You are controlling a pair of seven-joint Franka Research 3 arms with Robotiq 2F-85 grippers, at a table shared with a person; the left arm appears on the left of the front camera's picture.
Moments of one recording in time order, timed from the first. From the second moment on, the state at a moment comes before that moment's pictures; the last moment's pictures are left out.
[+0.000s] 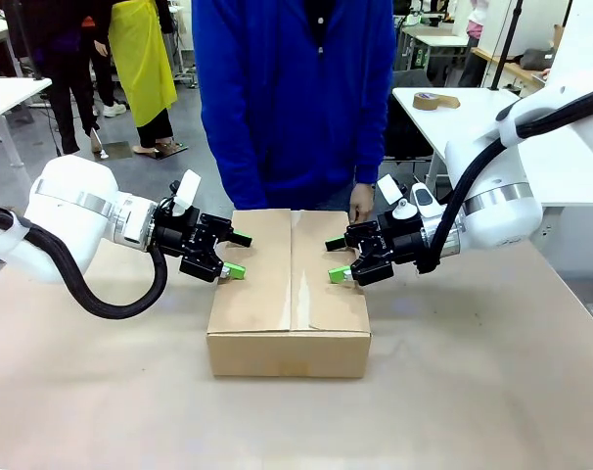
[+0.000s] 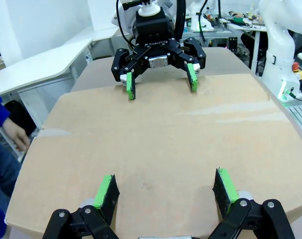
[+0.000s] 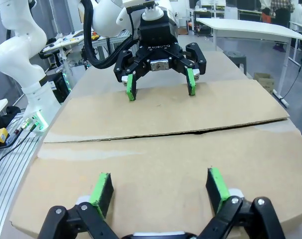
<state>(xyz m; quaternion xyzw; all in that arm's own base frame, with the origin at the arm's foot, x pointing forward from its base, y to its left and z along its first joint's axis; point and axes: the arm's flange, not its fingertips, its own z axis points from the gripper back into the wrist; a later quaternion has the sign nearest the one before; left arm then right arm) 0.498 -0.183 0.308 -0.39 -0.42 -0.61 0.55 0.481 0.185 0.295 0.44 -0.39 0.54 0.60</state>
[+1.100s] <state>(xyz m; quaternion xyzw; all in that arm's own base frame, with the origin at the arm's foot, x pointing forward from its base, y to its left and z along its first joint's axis) 0.498 -0.183 0.308 -0.39 -0.42 -0.61 0.55 0.481 0.185 0.295 0.44 -0.39 0.54 0.60</state>
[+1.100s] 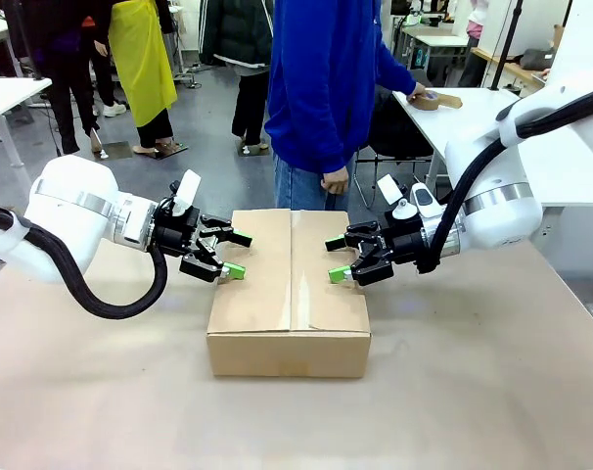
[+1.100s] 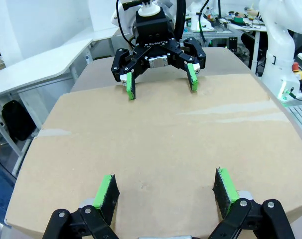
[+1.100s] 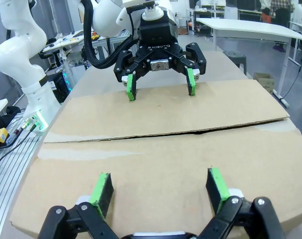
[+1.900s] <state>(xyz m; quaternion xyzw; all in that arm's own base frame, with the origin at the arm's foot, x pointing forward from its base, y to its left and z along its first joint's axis) 0.498 -0.183 0.308 -0.39 -0.42 -0.61 0.55 0.481 0.185 0.295 0.44 -0.39 0.54 0.60</state>
